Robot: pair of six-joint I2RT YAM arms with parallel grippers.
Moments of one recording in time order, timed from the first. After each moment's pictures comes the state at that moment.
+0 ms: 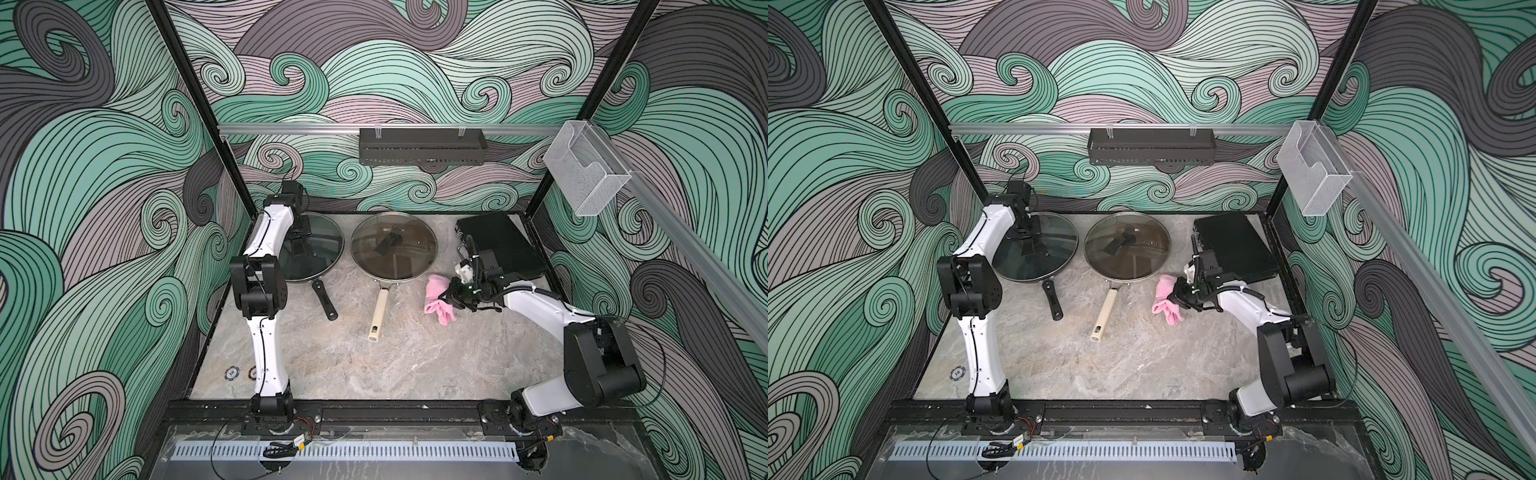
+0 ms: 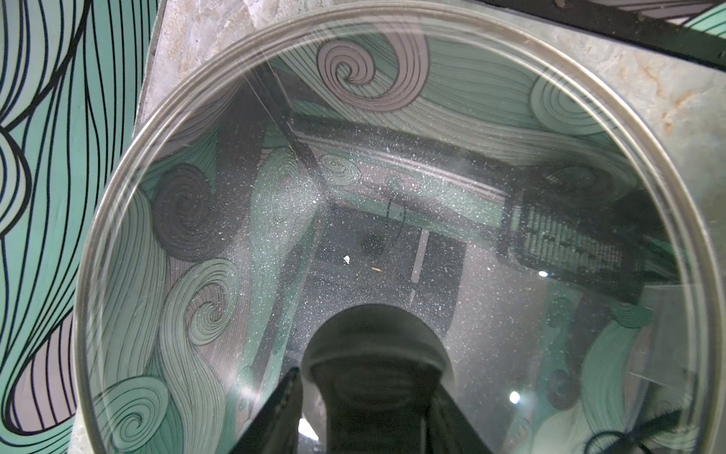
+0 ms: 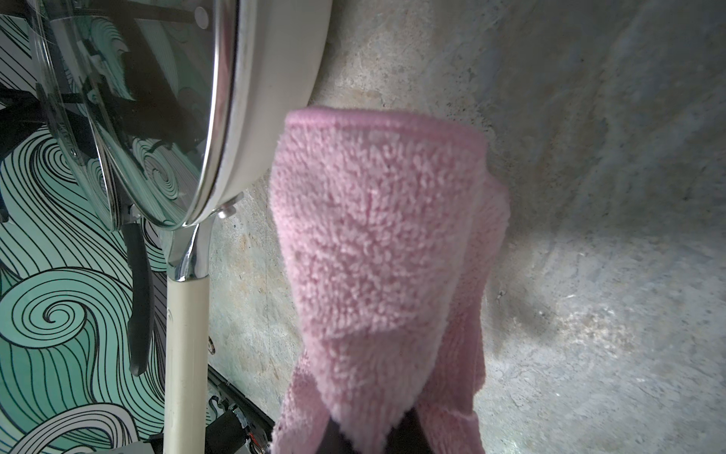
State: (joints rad) left arm 0.02 2.21 2.12 -1.07 -0.19 -0.22; right arm 0.29 1.50 0.88 -0.45 -0.49 0.63
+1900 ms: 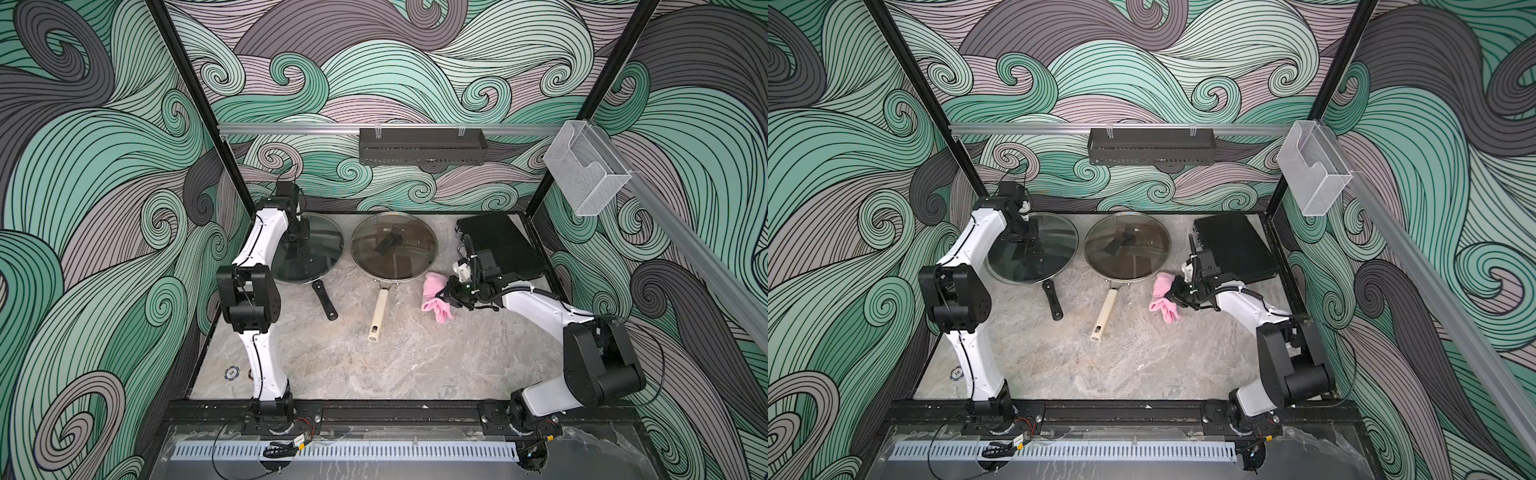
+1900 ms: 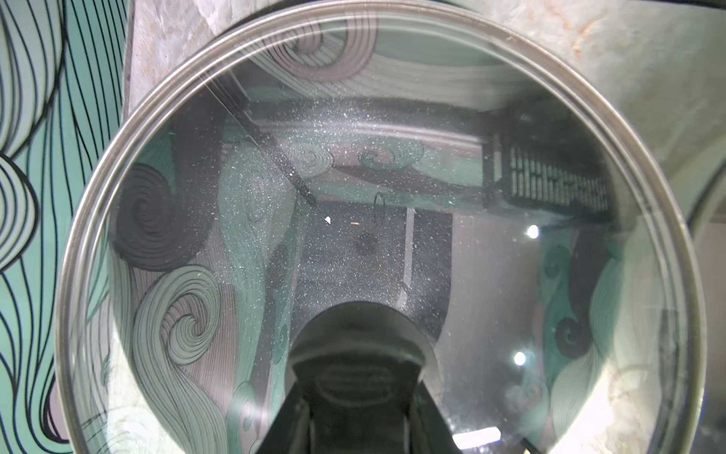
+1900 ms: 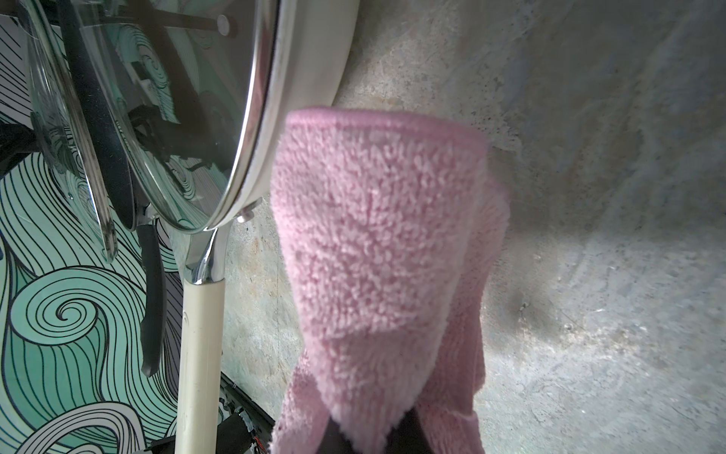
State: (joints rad) left arm 0.02 1.99 1.89 -1.01 -0.10 -0.05; right arm 0.31 1.50 0.88 -0.41 -0.49 0.66
